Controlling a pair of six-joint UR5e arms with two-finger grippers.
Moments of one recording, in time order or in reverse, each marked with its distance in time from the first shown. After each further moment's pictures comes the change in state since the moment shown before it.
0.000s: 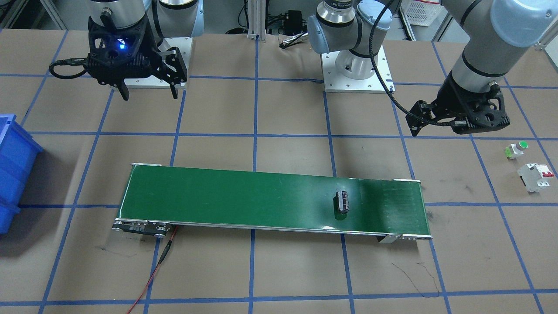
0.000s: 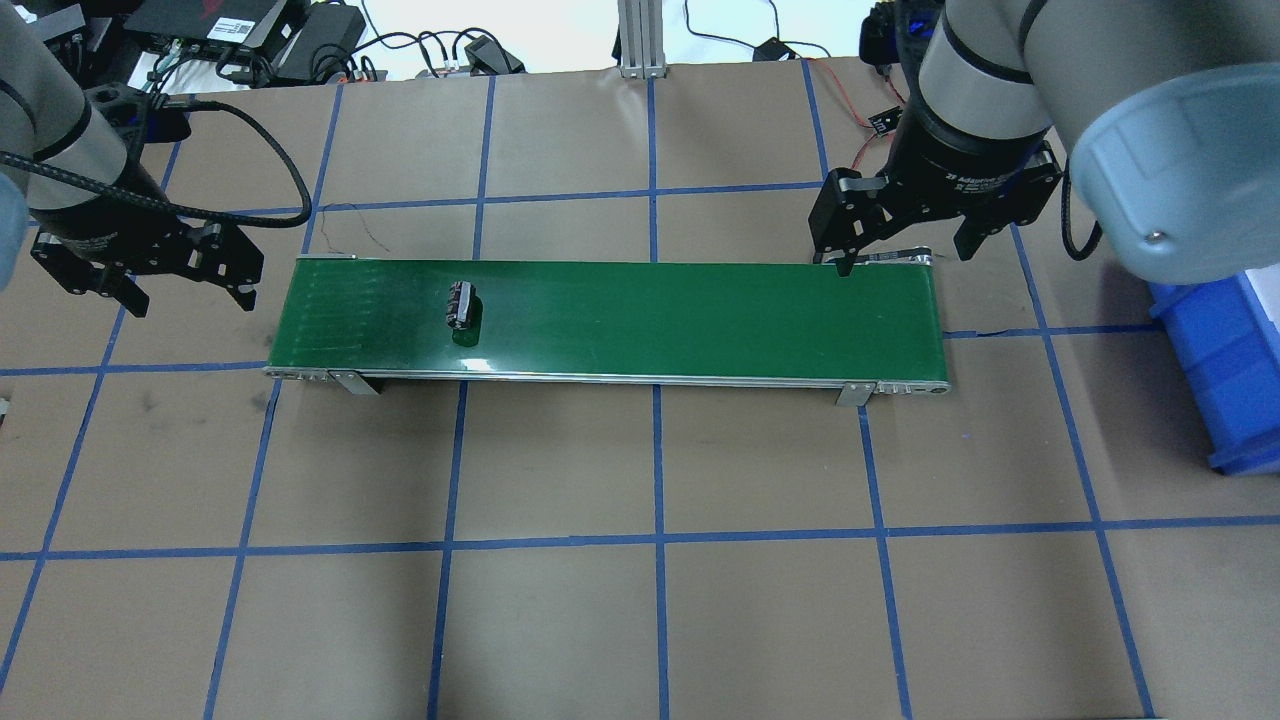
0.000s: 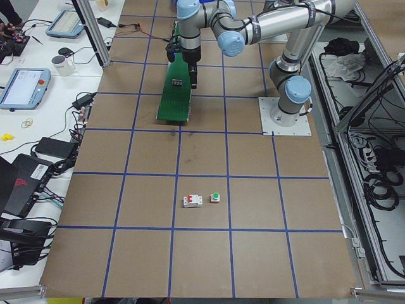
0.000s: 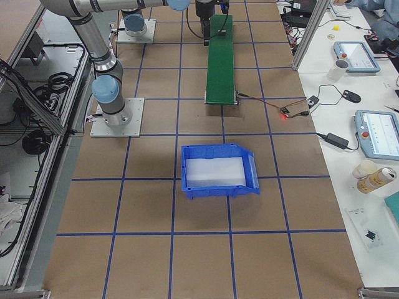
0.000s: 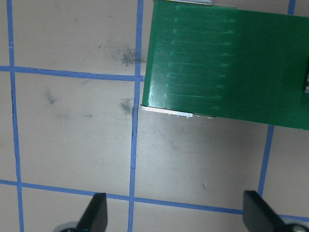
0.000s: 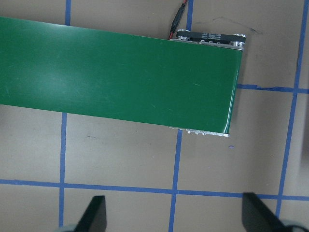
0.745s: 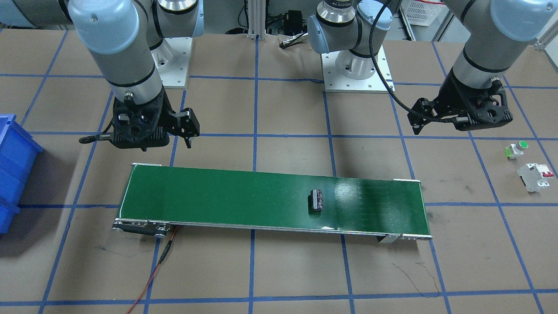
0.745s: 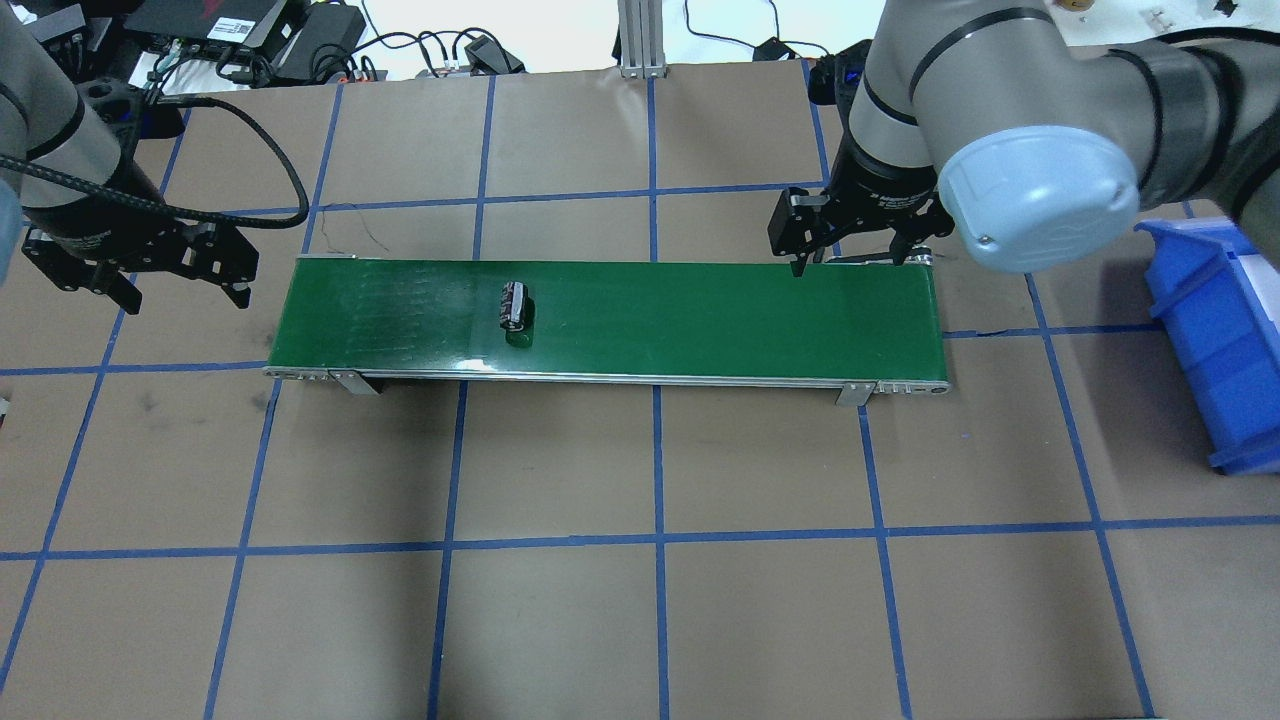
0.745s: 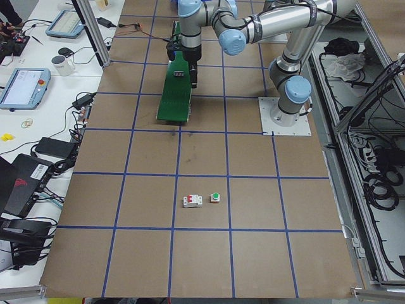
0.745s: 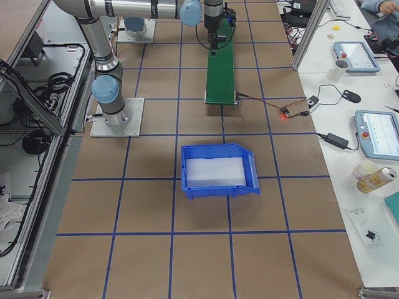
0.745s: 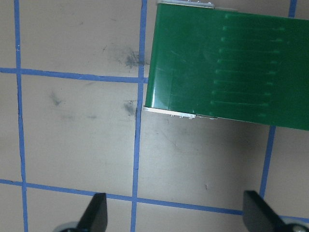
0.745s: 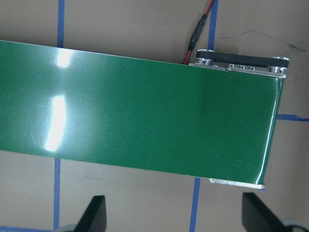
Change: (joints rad) left arm -0.001 0.013 0.000 0.004 0.008 0.001; right arm 0.000 0.165 0.067 -0.220 0.033 0.005
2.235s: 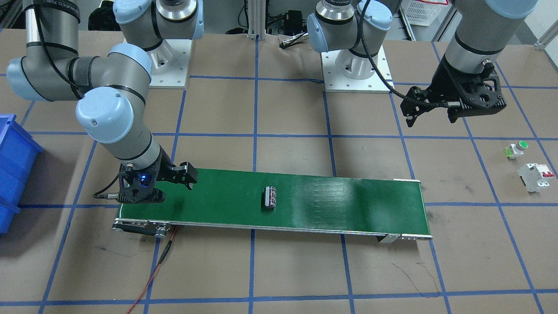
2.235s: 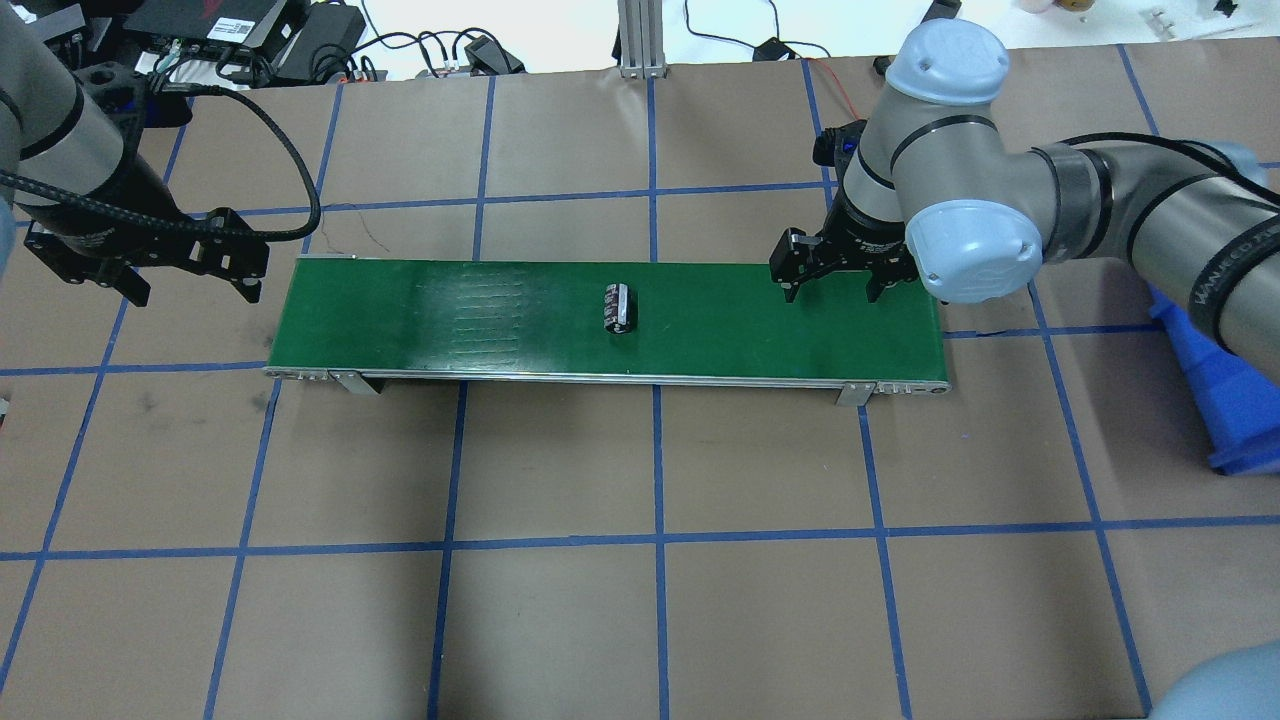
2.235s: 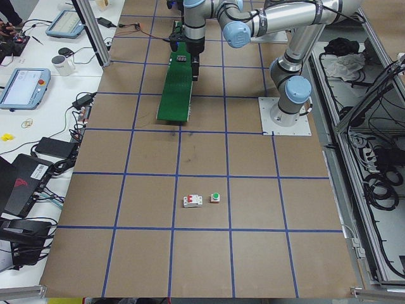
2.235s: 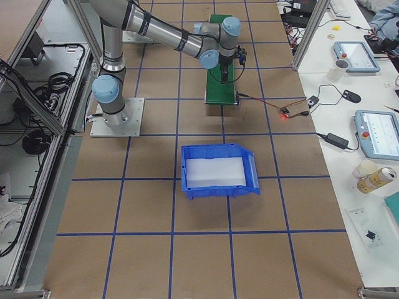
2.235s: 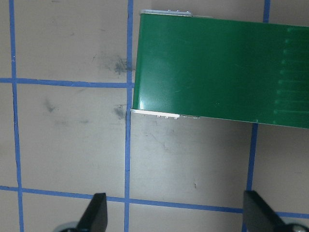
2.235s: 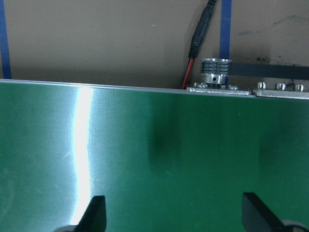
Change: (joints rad) left arm -0.034 0.042 -0.002 -0.002 -0.016 0.000; right arm -0.076 0.180 0.105 -0.243 0.085 0.000
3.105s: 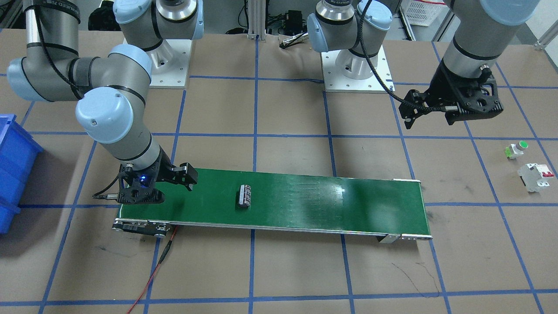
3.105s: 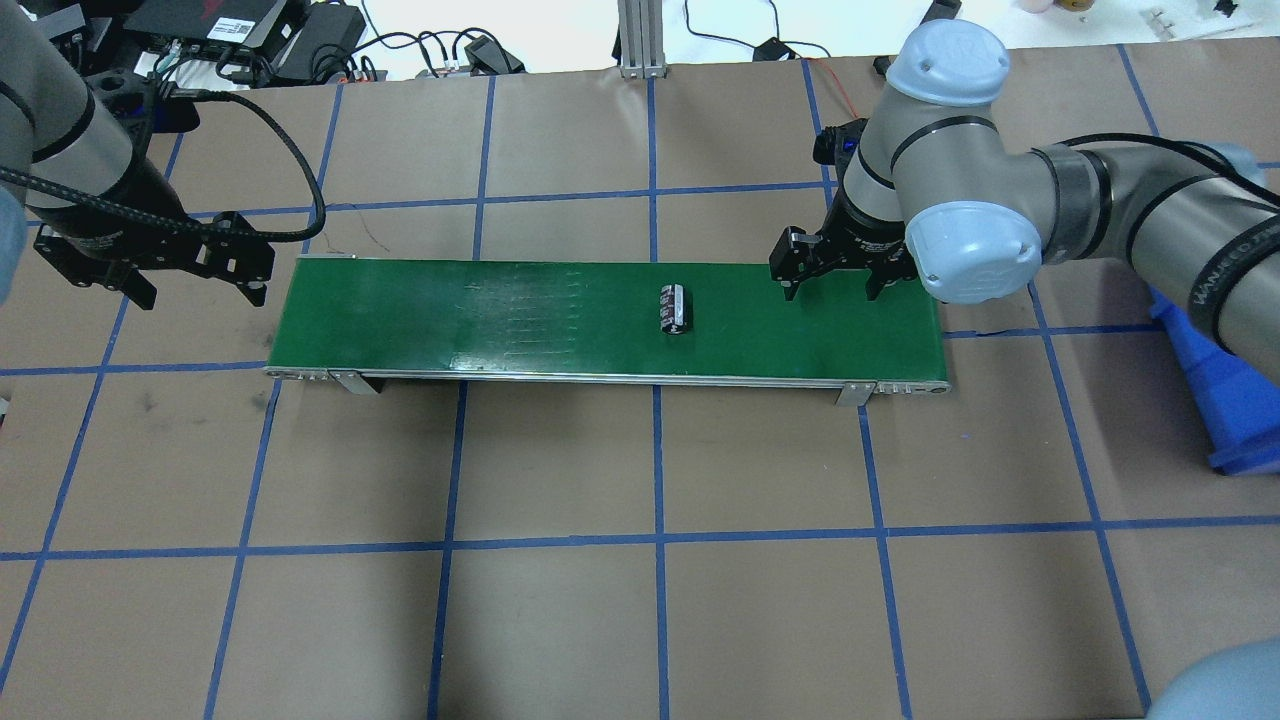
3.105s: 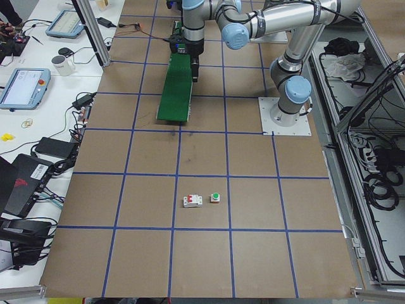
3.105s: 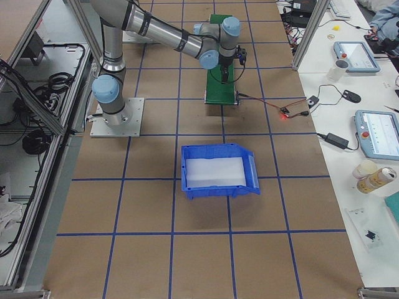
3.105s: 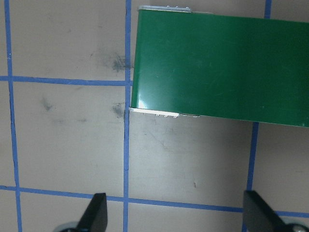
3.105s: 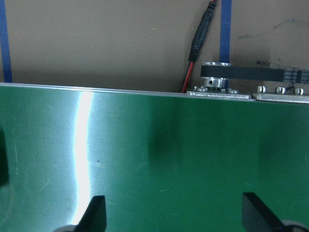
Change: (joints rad) left arm -0.002 -0.011 -0.003 0.000 0.001 -0.001; right arm -0.001 0.002 0.001 -0.012 0.002 0.001
